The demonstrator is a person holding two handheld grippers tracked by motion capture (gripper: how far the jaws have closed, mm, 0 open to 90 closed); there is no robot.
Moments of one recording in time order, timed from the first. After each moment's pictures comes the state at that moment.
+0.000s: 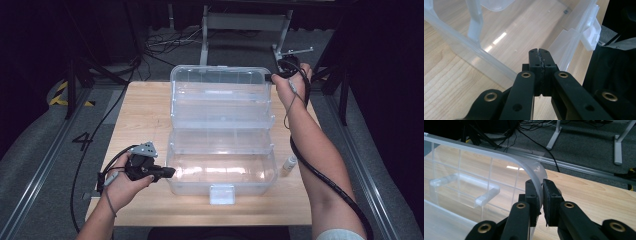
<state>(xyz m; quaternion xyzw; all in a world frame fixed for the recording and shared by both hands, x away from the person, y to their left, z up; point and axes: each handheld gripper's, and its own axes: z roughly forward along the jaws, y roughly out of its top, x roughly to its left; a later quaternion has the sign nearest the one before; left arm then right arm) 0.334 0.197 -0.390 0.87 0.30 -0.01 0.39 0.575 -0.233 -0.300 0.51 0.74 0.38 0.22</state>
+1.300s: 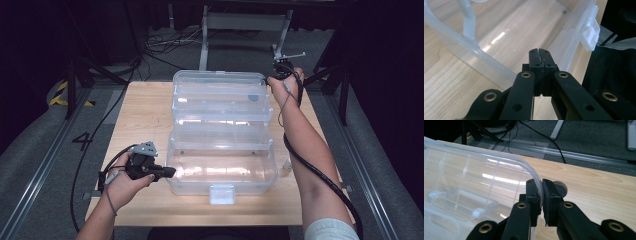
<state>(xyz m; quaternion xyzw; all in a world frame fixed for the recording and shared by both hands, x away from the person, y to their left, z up) 0.337 0.197 -0.392 0.87 0.29 -0.02 0.40 0.610 -0.236 -0.339 0.53 0.74 0.37 0.17</state>
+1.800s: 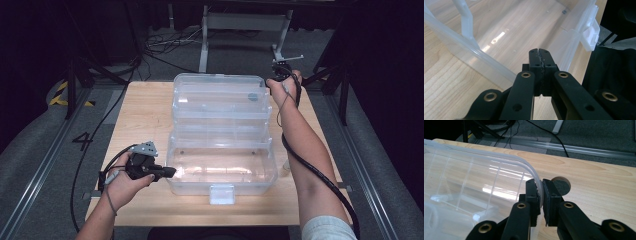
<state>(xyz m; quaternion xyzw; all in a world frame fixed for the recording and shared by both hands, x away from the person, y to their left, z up) 0.337 0.197 -0.392 0.87 0.29 -0.02 0.39 0.619 -0.238 -0.353 0.55 0.73 0.37 0.15</state>
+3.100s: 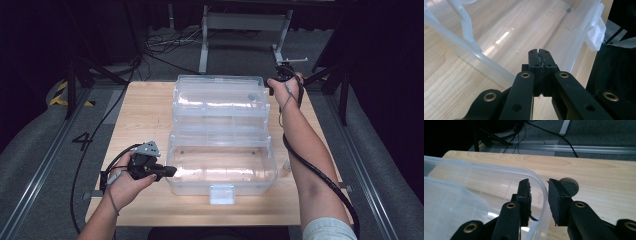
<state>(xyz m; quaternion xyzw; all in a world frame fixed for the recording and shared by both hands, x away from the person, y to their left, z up) 0.336 0.192 -0.388 0.87 0.29 0.00 0.39 0.620 -0.247 -0.358 0.56 0.71 0.41 0.12</state>
